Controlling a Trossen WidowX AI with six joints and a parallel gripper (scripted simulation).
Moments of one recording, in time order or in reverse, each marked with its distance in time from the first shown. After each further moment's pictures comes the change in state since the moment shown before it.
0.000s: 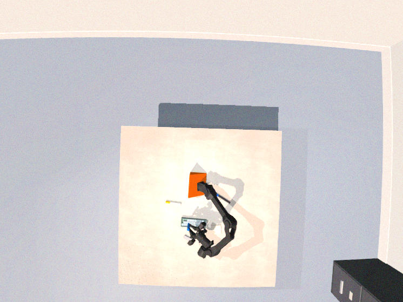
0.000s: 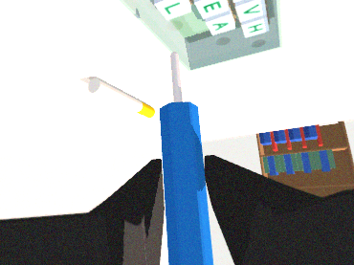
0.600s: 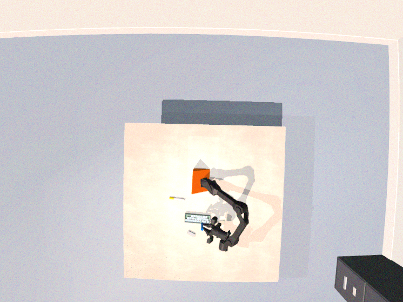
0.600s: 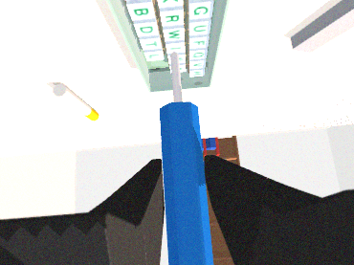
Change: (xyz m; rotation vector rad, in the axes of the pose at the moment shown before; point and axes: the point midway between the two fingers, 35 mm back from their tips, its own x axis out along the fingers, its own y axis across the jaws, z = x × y) arm -0.070 0.031 0.025 -0.187 -0.003 -0.321
